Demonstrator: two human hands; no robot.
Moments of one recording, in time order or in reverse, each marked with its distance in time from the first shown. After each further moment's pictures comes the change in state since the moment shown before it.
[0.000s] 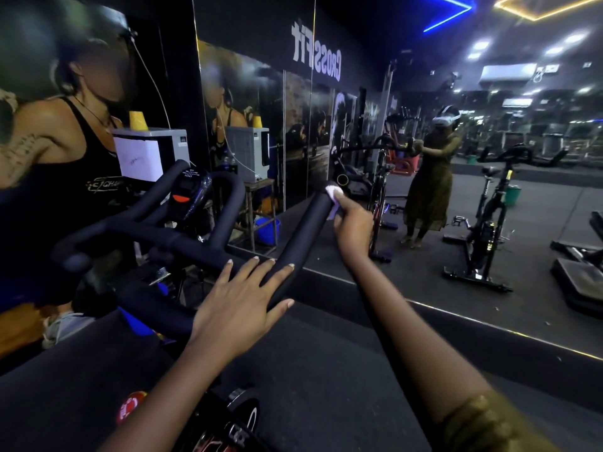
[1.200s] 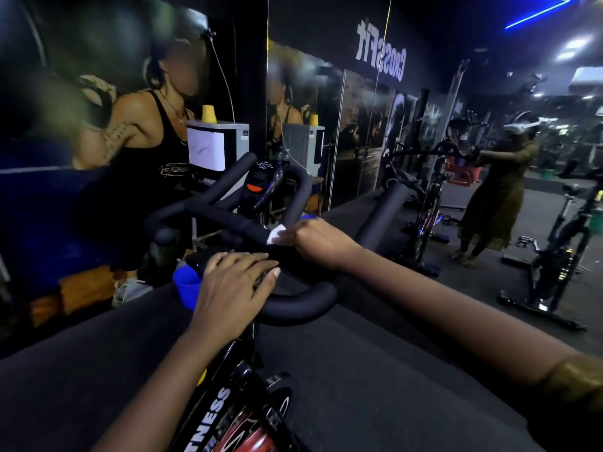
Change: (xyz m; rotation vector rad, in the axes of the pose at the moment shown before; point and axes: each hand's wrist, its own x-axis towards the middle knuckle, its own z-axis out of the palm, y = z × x) left_hand -0.046 -0.069 0.010 -0.188 0.363 -0.285; right_hand -0.044 -0.099 0.062 -0.313 -0.803 -1.018
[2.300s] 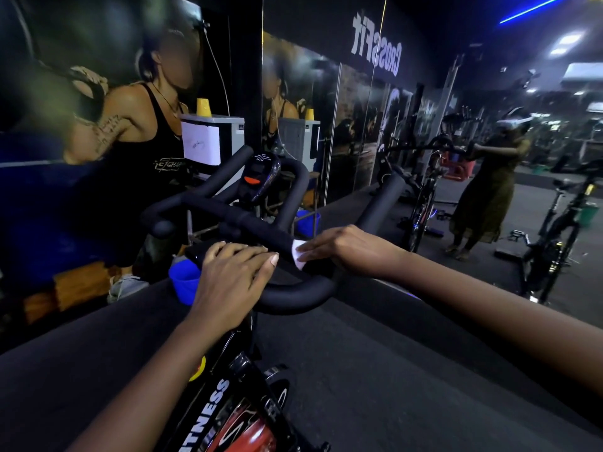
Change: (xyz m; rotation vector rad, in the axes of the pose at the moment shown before) left_hand -0.001 -0.001 -0.001 -0.041 -0.069 -0.004; right_hand -0.058 0.006 -0.019 0.116 0.050 -0.258
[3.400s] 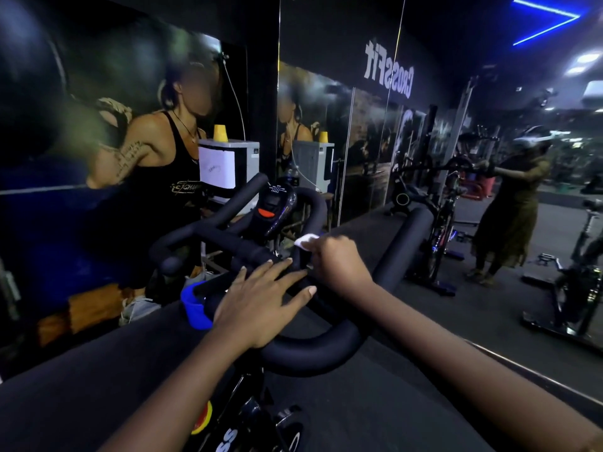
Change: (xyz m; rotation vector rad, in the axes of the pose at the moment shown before) left_hand 0.050 0.009 -0.012 0.038 -0.450 -0.087; right_hand 0.070 0.007 0.019 -0.025 0.186 0.716
